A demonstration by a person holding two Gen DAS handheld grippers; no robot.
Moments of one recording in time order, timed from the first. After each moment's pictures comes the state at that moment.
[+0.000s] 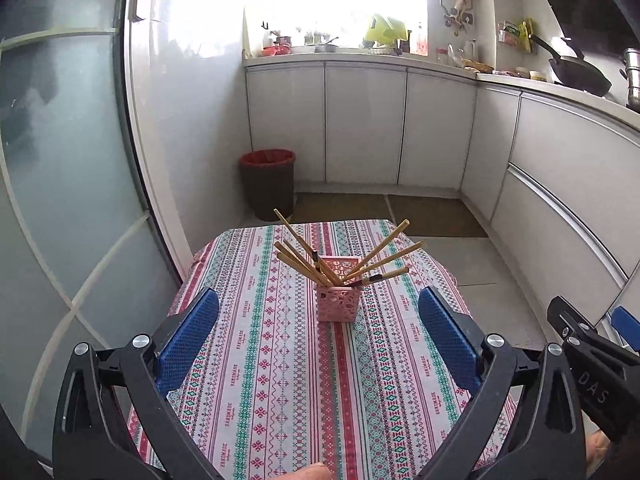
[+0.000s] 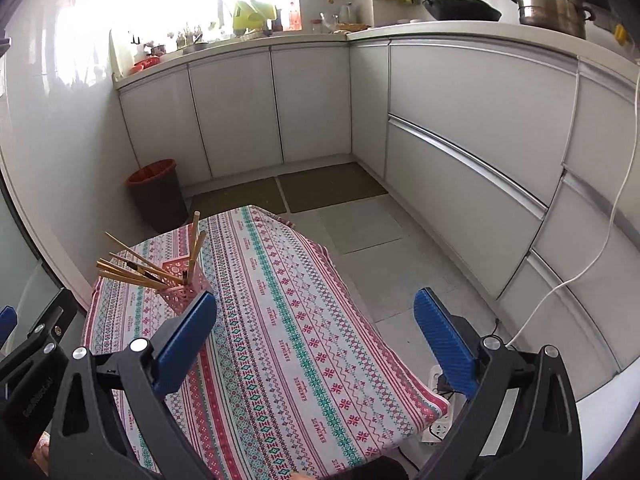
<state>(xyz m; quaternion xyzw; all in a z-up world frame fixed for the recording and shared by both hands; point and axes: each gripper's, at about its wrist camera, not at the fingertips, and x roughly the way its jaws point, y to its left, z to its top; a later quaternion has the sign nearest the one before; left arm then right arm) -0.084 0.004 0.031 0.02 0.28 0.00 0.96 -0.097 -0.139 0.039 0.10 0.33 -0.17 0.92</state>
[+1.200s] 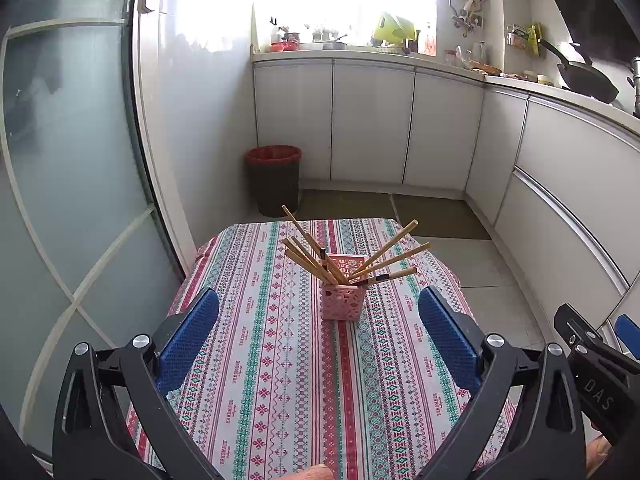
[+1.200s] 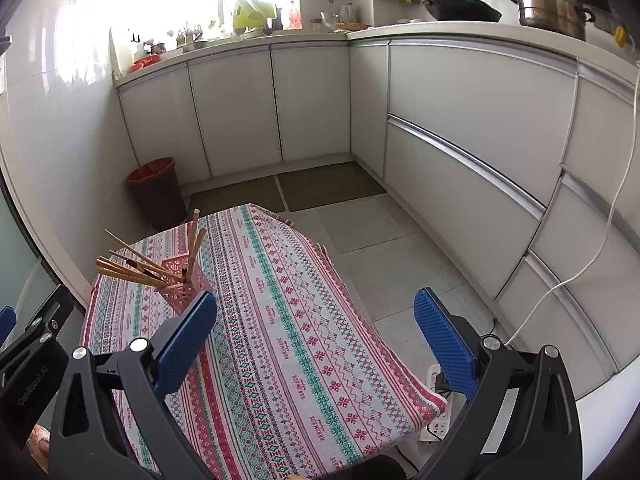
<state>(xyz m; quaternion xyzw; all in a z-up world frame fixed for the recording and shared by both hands) -0.081 0.008 0.031 0.00 0.28 0.01 0.96 -0.095 -0.136 0.040 0.10 0.33 -0.18 0.92</state>
